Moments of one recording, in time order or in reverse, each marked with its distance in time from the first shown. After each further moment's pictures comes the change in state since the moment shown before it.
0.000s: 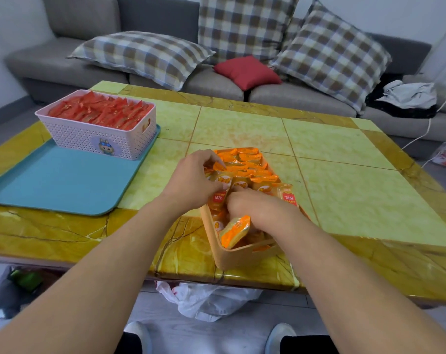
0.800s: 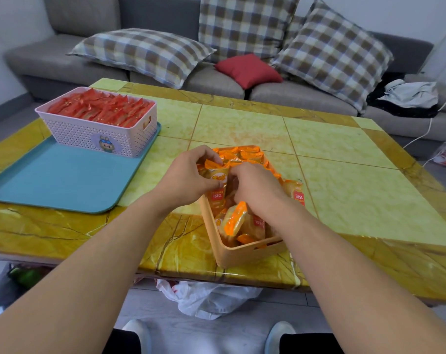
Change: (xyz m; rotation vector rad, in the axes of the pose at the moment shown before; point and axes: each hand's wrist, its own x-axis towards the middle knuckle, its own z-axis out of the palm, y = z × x) left_hand -0.004 -0.004 -0.014 -0.161 -0.066 0.011; right_hand -0.013 0.004 -0.014 0.309 0.442 0.104
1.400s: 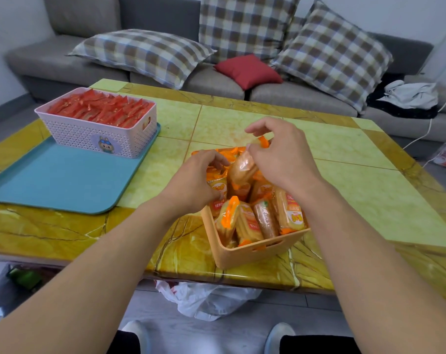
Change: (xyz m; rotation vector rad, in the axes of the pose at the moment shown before) left_hand 0.002 -0.005 0.013 0.188 -0.028 0.083; right_hand -0.005 0.022 -0.047 0.394 0.494 -0.064
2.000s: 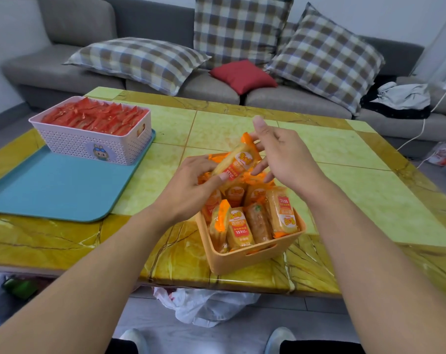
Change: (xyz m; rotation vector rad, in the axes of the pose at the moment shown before) left_hand -0.002 0.000 0.003 -0.126 0.027 0.049; right_hand 0.002 0.006 -0.018 0.257 -0.151 0.167
